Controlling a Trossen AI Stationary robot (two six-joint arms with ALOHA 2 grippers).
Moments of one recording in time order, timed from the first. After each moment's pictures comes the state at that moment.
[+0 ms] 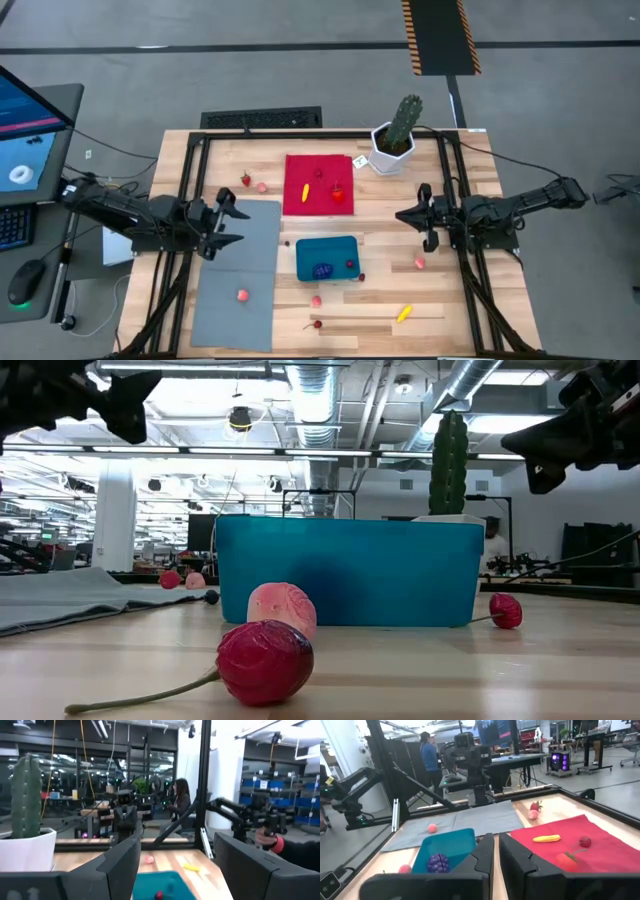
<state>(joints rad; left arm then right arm) -0.24 0.31 0.01 0.58 -0.05 -0.04 0.24 0.25 0.02 0.22 0.26 0.12</state>
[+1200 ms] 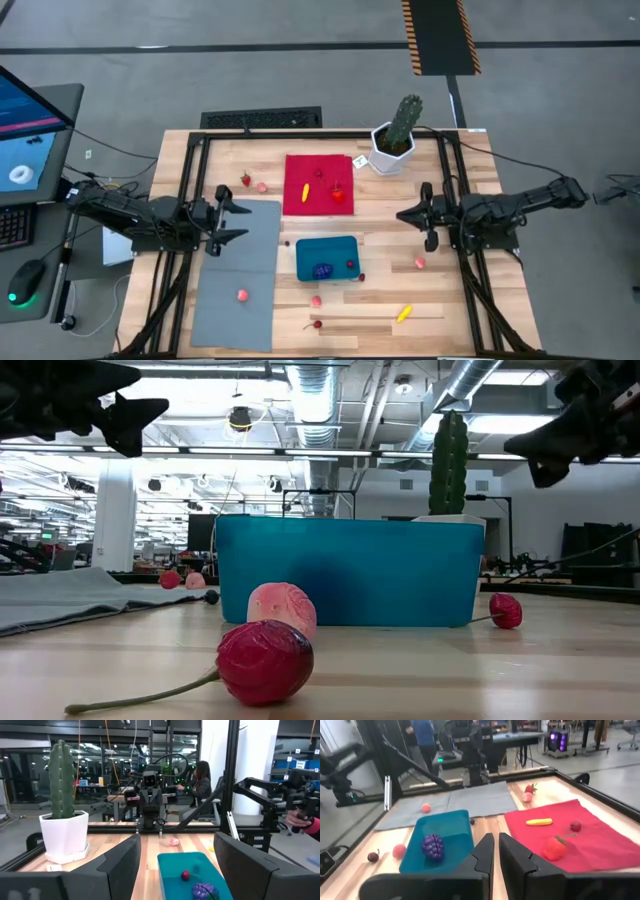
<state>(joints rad) -0.24 0.24 0.01 0.42 -0.17 0.00 0.24 0.26 0.14 -0.03 0.27 0.12</state>
